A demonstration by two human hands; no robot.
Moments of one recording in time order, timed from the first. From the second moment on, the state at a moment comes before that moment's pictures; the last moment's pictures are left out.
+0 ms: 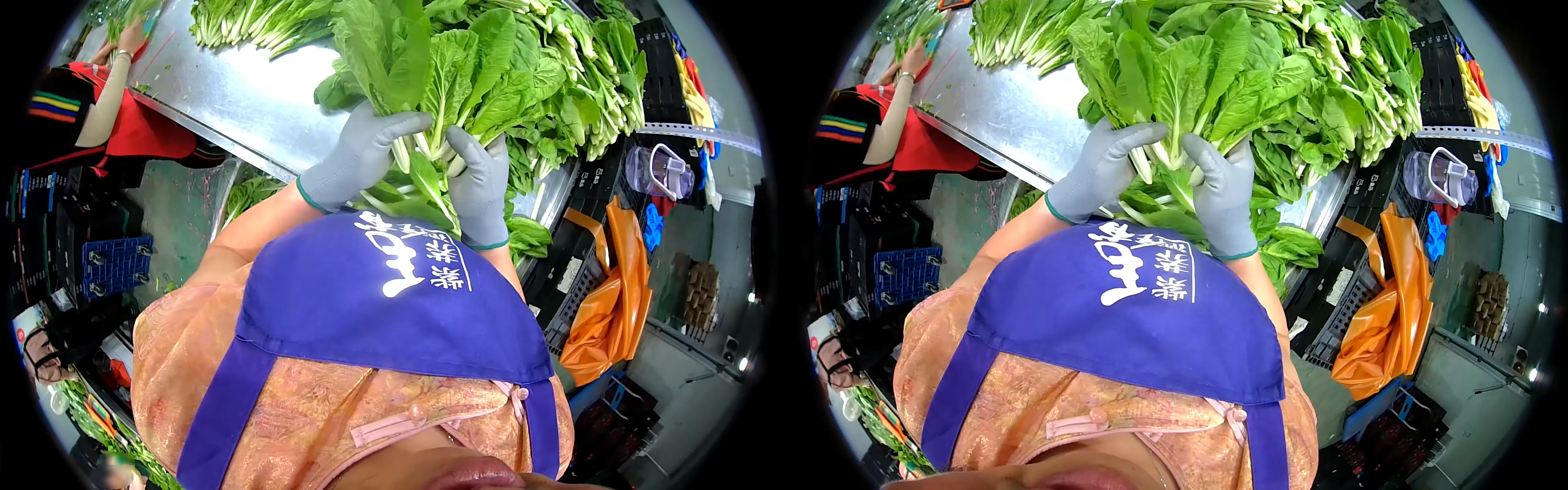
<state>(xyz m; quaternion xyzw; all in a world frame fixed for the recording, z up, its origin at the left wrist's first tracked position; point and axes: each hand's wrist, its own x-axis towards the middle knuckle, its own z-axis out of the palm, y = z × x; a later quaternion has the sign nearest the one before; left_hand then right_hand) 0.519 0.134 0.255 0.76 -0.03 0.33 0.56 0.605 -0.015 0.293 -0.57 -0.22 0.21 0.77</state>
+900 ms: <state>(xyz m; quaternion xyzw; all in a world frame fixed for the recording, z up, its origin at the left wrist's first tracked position) 0.522 0.126 0.273 0.61 0.09 0.23 0.75 0.609 -0.013 0.282 -0.56 -0.20 0.21 0.77</state>
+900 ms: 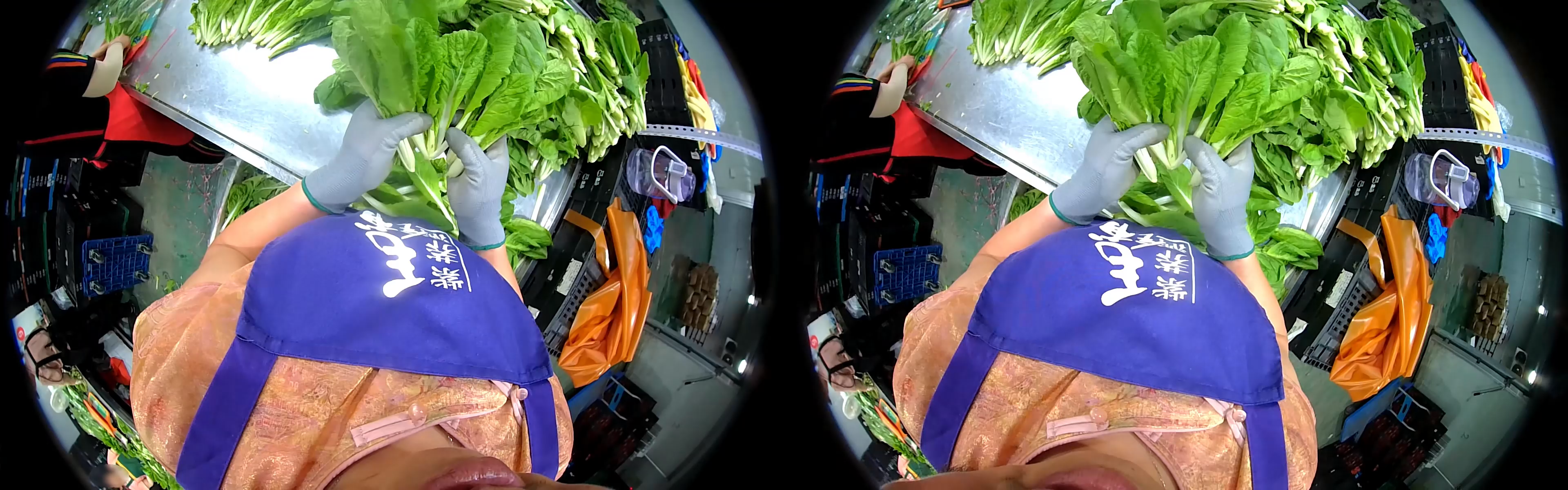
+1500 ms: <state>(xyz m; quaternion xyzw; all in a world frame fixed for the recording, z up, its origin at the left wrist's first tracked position) 0.525 0.134 0.293 0.61 0.12 0.05 0.78 0.610 -0.007 0.282 -0.64 -0.29 0.22 0.68</state>
